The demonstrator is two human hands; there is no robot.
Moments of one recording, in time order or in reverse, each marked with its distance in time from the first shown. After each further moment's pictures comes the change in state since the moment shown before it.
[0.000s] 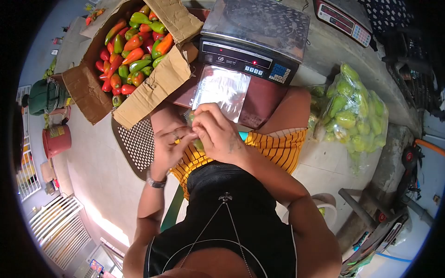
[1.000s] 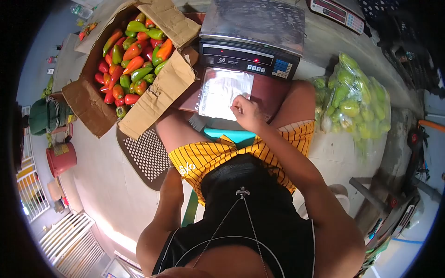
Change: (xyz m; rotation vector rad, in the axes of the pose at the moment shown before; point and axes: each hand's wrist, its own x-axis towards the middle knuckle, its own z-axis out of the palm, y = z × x) left_hand -0.232 -0.313 0.031 0.641 -0.334 -1.094; right_hand -0.022 0.149 0.006 -0.114 0.076 0.364
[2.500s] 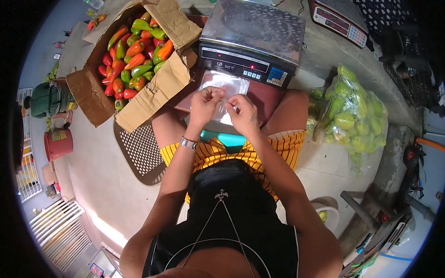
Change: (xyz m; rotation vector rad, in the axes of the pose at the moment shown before) left_hand -0.072 0.347 -0.183 -1.073 0.061 0.690; right_hand 0.003 -0.020 -0.015 0.113 0.211 0.016
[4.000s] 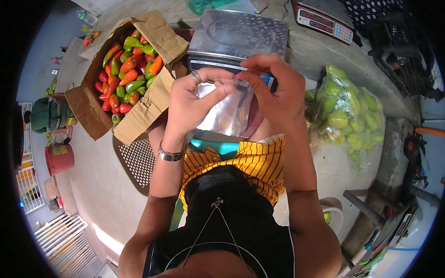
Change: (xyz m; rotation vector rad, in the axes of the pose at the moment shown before) left_hand -0.013 0.192 0.014 -0.005 -0.238 0.384; right_hand 0.045 -0.163 -0.141 -0.022 0.167 -0.562
